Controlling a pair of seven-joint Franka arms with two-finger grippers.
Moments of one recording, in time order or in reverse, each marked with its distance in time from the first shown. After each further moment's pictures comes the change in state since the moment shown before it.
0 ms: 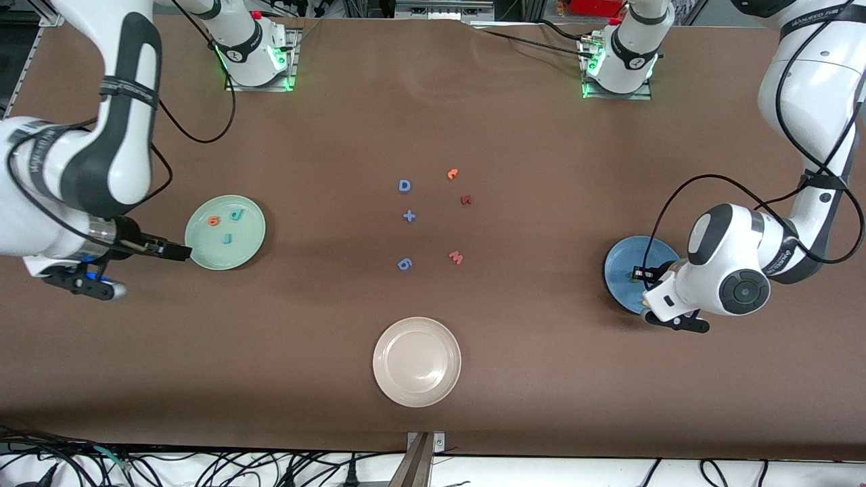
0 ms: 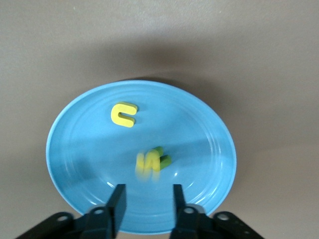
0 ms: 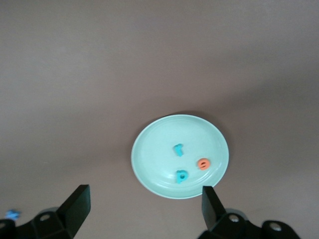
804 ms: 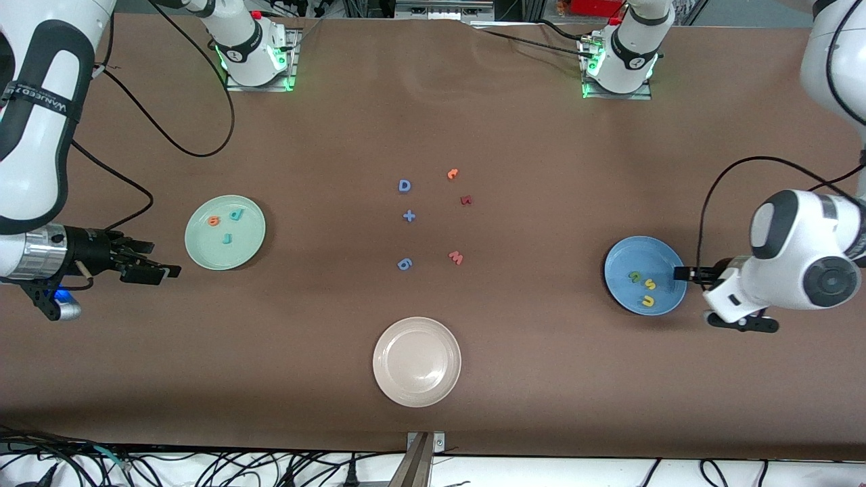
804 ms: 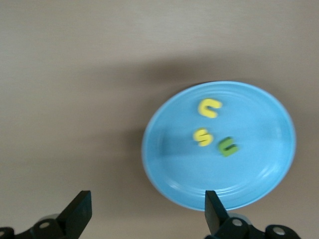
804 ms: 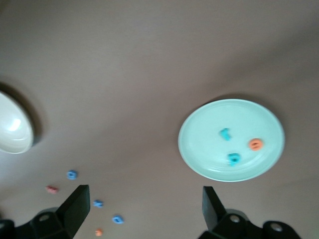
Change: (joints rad) left arm 0.140 -0.094 0.003 0.025 0.000 -0.026 0.086; right arm -0.302 0.016 0.265 0.172 0.082 -0.110 0.221
